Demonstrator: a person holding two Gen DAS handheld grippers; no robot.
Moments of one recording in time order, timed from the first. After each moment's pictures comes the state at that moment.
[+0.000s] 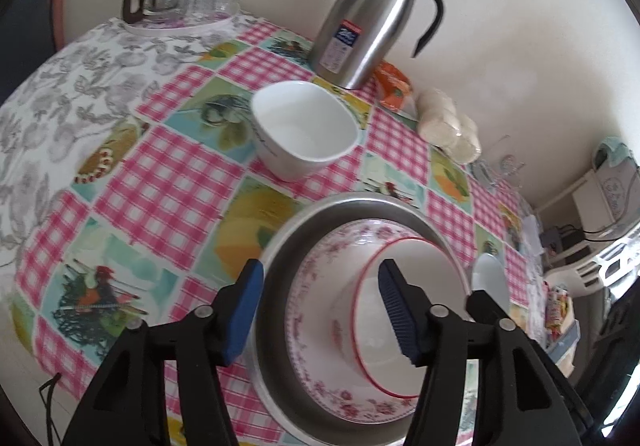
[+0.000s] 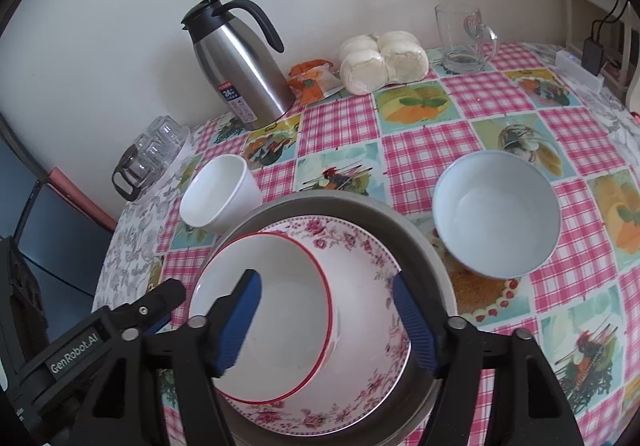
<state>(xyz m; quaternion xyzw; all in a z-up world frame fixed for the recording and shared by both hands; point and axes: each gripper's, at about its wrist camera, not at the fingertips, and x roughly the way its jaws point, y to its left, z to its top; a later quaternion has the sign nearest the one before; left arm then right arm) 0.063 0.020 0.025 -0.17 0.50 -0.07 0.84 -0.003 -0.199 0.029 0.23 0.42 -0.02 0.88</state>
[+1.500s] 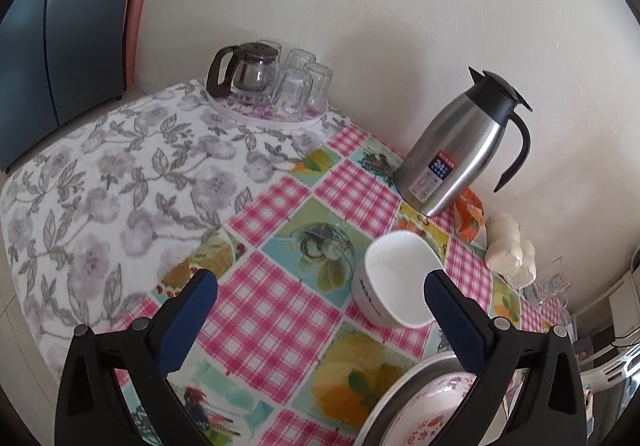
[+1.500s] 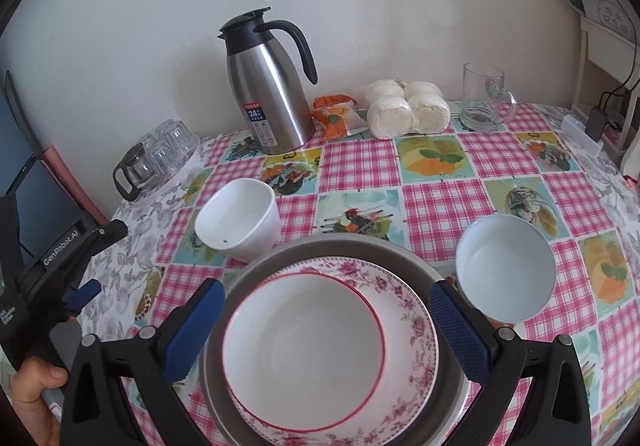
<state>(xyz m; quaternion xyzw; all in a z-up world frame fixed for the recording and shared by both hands) 0.118 0.114 0.059 -0.21 0.38 0.05 0.90 0.012 -0.159 0.068 0.16 0.38 -0.02 0.91</state>
